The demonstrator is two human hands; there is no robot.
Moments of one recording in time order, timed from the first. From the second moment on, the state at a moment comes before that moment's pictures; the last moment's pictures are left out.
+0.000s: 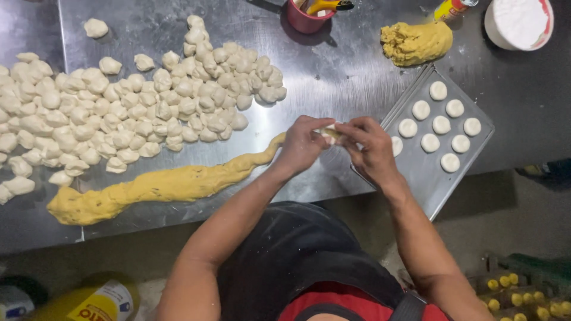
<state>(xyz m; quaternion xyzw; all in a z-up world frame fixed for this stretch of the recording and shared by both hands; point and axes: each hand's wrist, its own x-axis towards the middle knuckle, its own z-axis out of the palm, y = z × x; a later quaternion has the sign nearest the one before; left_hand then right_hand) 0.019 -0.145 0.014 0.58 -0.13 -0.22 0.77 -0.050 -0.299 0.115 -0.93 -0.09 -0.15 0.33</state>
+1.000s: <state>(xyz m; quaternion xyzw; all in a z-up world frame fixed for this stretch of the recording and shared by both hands) 0.132 -0.111 0.018 0.88 -0.26 0.11 0.38 -0.101 -0.334 -0.063 -0.67 0.18 0.12 0.71</state>
